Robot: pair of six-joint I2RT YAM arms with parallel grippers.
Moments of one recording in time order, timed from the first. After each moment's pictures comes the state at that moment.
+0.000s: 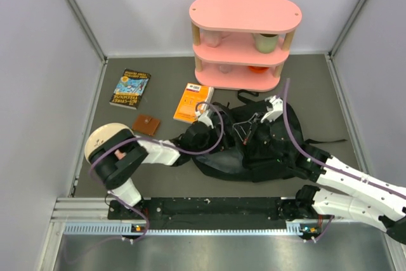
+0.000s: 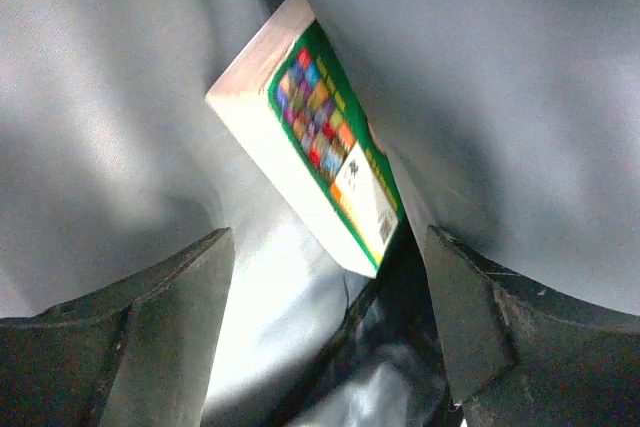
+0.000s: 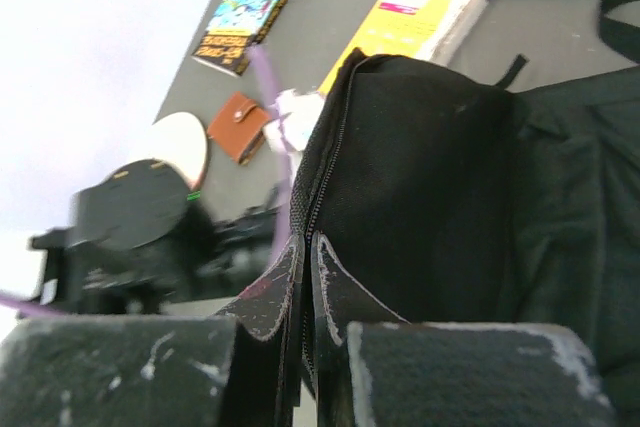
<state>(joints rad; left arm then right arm) -0.86 1.71 0.66 0.60 0.16 -1.05 0.98 0.82 0.69 -0.07 0.35 0.66</state>
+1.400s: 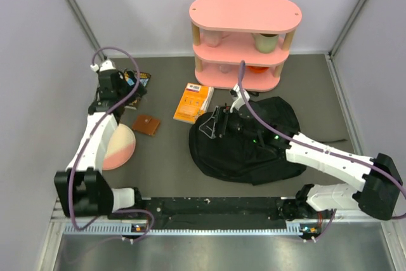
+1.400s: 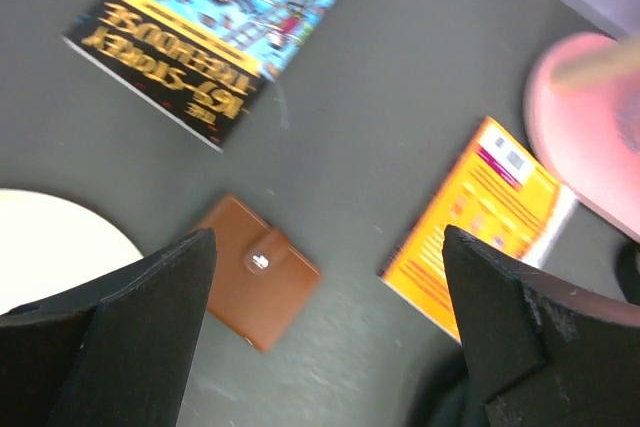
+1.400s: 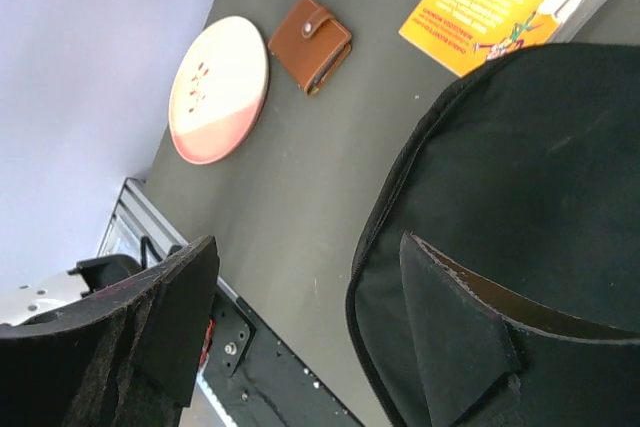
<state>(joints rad) 0.00 1.23 1.05 -0.35 -0.07 -0.49 0.94 1.20 0.91 -0.05 0.06 0.73</state>
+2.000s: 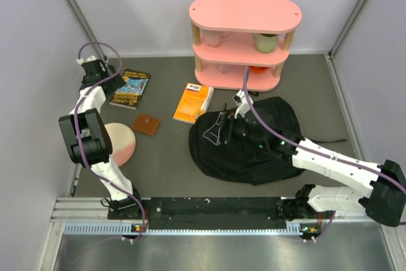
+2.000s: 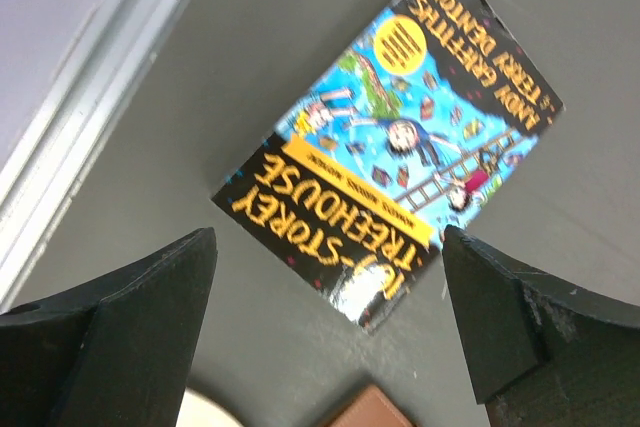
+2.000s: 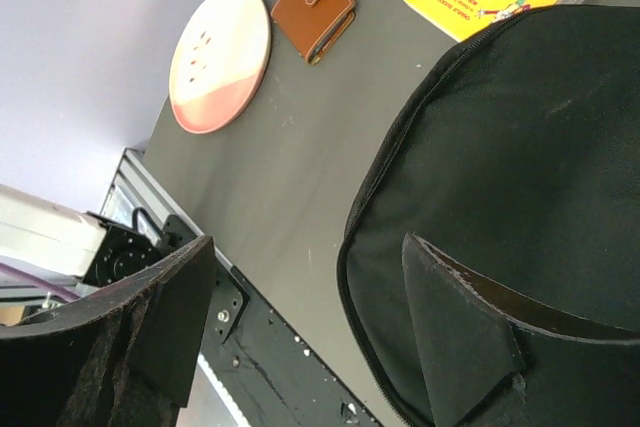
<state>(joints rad) 0.28 1.80 1.33 -0.21 -0.01 -0.33 0.94 1.14 0.83 -0.05 0.01 0.72</state>
